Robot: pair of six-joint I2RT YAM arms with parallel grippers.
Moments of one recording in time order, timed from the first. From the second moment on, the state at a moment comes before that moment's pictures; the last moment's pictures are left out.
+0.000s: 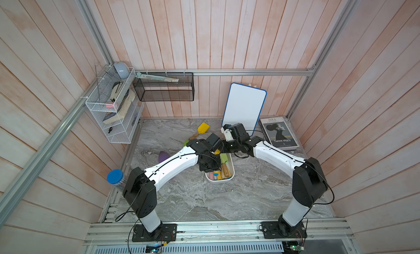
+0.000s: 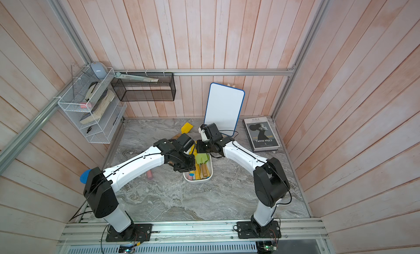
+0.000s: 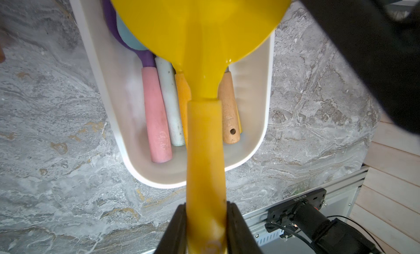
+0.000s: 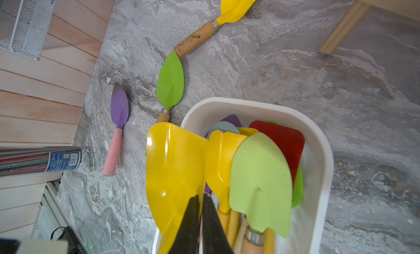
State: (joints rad) left arm -0.77 1.69 1.47 -0.99 0.20 -0.80; right arm 0.62 1.74 1.34 -0.41 -0.26 0.47
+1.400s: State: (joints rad) left arm -0.78 1.41 1.32 -0.79 0.08 -0.73; right arm 0.62 1.92 1.31 -0.23 -0.30 0.44
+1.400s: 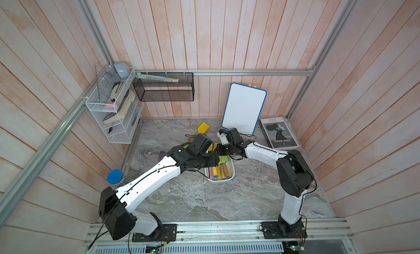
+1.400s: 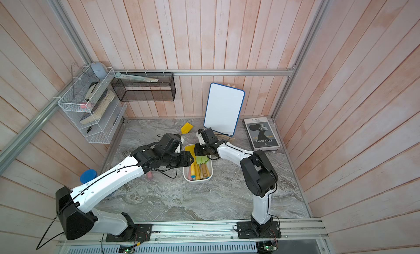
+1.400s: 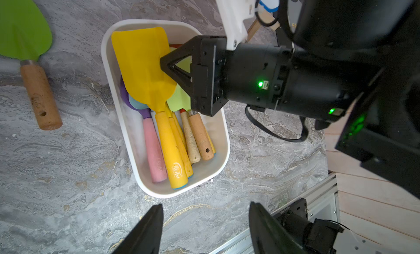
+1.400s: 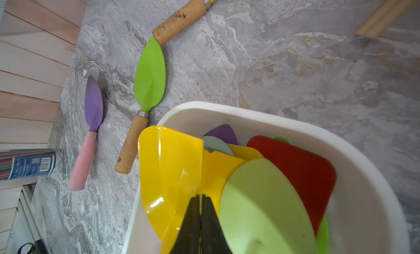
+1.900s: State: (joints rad) left arm -0.78 1.39 1.29 -0.74 0.08 -0.73; right arm 0.62 1.96 1.27 -0.15 -0.31 0.45
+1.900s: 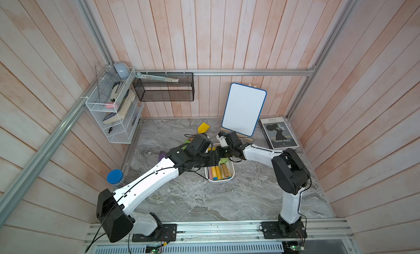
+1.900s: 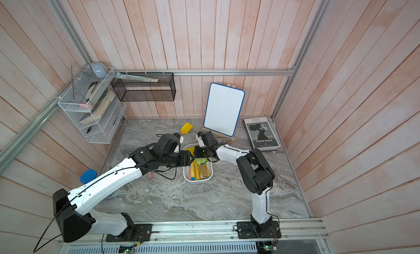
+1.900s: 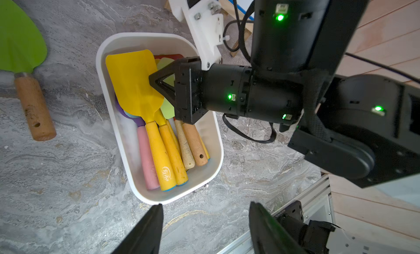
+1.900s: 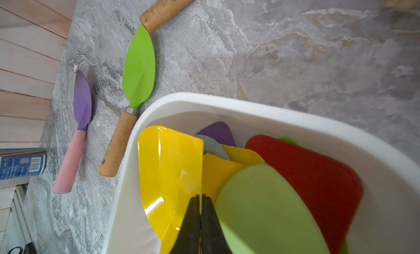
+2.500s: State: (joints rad) left arm -0.78 1.39 1.29 -0.74 0.08 -0.73; right arm 0.62 1.98 1.26 -0.13 -0.32 0.45
